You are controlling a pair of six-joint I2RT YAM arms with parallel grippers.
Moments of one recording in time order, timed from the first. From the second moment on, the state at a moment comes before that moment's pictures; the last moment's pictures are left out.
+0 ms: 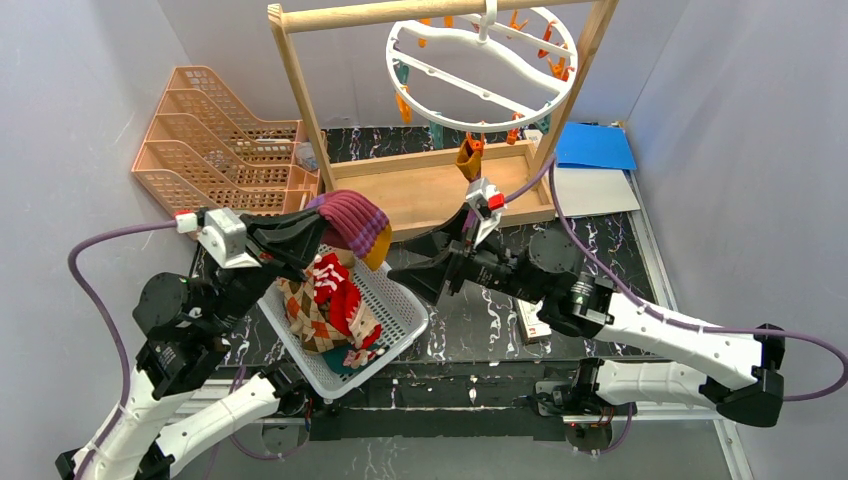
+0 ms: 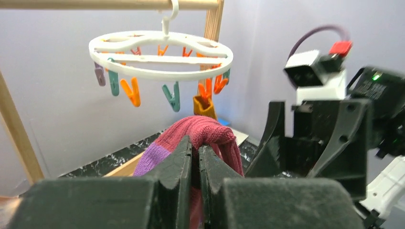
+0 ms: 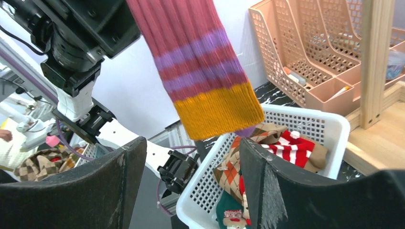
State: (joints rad) left arm -0.81 0.53 1.08 -0.21 -0.04 -0.02; right arm 1.21 1.00 1.02 0.16 -0.07 0.42
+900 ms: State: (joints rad) left arm -0.81 0.52 1.12 -0.12 -0.04 -0.09; right arm 1.21 1.16 1.01 0.50 -0.15 0.69
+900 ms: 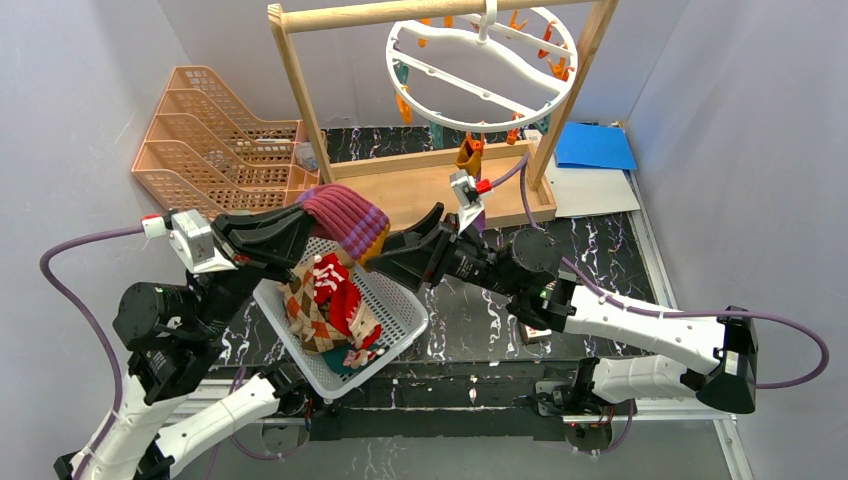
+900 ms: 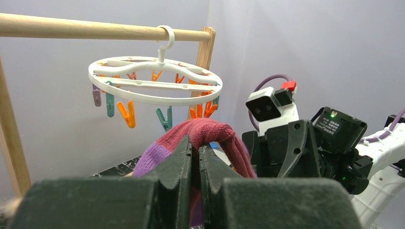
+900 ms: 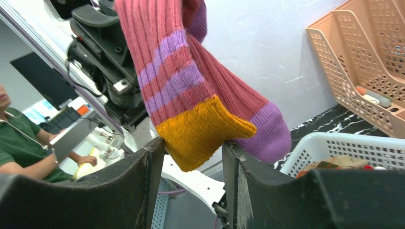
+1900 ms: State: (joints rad) left arm -0.81 0.61 0.97 -0.23 0.14 0.17; right arm 1.21 1.16 1.60 -0.66 0.22 0.60
